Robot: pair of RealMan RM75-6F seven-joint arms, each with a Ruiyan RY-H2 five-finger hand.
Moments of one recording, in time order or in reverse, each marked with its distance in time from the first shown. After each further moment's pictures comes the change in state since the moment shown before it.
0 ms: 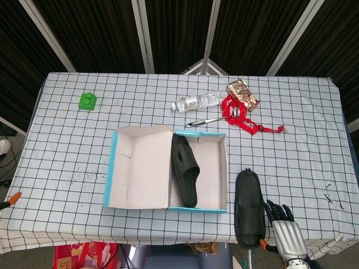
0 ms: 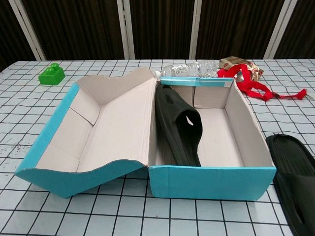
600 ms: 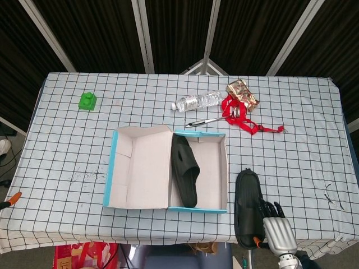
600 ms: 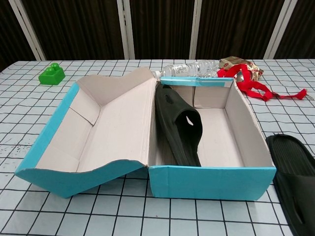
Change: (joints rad) left arm -0.002 -0.001 0.000 0.000 -0.004 -0.006 0.004; right arm 0.031 -0.056 0.022 0.014 0.034 -0.046 -0.071
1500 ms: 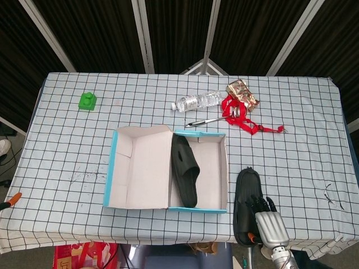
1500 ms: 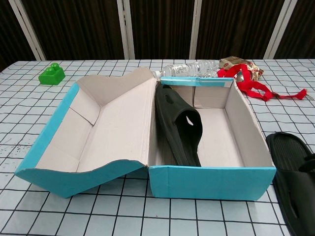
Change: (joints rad) left arm 0.003 0.007 0.004 -0.007 0.006 0.001 0.003; right arm 0.063 -0.022 0.029 -0.018 0.070 -0.050 -0.070
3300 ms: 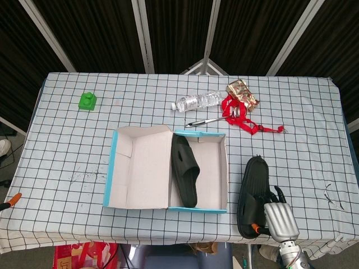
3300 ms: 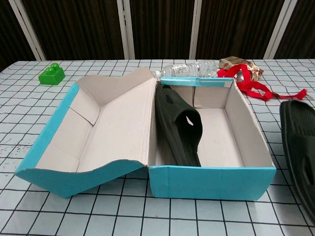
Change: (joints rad) left arm 0.003 0.004 0.002 -0.003 0.005 0.004 -0.003; right arm 0.022 0.094 0.039 -0.069 -0.063 0.078 0.094
